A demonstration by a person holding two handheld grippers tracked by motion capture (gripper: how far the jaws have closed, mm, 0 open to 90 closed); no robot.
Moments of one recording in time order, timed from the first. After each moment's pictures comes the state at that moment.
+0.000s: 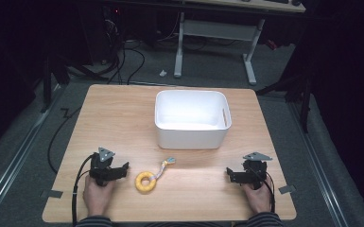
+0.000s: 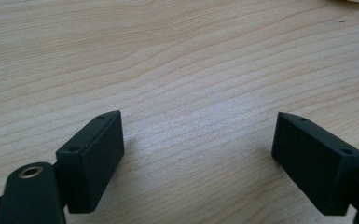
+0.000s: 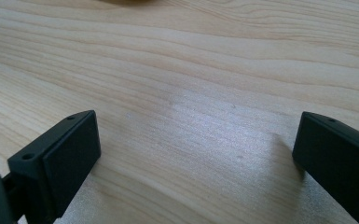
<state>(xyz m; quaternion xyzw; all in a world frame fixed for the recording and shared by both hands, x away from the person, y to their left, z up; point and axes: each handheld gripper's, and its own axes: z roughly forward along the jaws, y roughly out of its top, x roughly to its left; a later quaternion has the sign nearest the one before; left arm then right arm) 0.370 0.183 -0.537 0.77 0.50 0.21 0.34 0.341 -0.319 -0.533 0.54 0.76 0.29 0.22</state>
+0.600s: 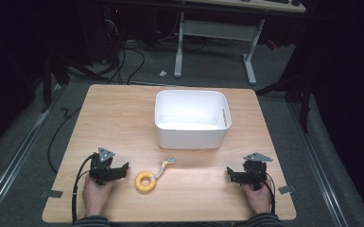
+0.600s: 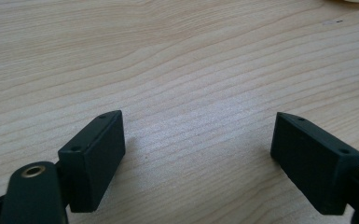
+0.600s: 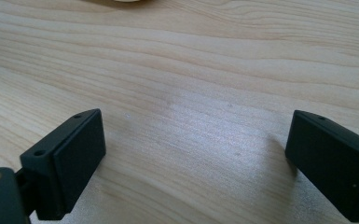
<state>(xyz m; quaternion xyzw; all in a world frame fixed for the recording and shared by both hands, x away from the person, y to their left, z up) 0.369 0.183 -0.537 0.77 0.50 0.21 0.34 0.338 -0.318 -0.532 0.55 0.75 0.29 0.23</state>
